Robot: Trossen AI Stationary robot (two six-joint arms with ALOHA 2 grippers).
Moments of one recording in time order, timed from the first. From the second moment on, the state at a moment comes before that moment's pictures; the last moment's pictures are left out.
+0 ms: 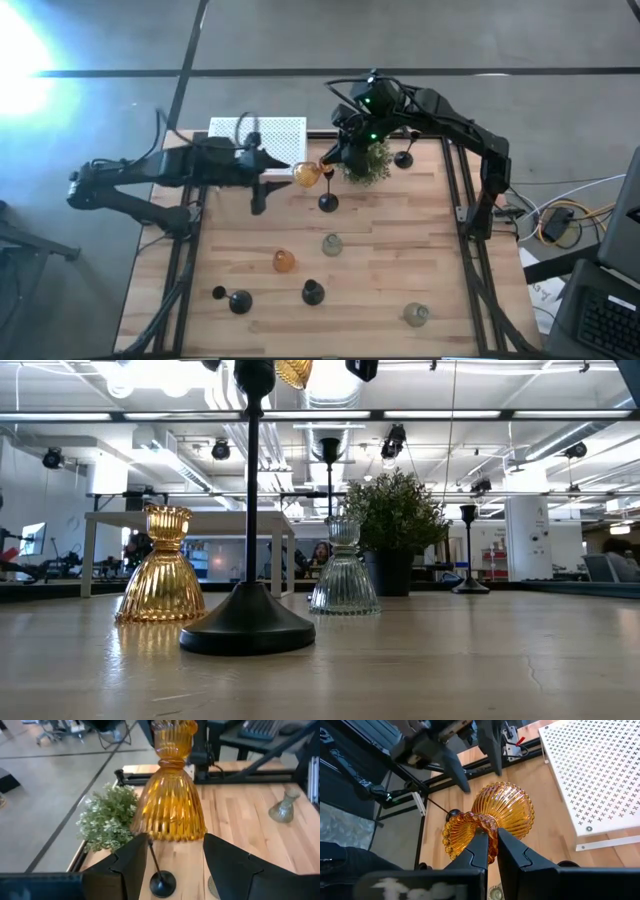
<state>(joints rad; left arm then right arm) 0.06 1.09 1.24 -0.52 -0.12 0.09 -0.30 1.82 2.22 -1.08 -0.51 0.20</state>
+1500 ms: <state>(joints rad) 0.16 1.41 1.53 -0.57 0.12 0.16 -0.29 1.83 2.19 -1.09 -0.50 0.20</state>
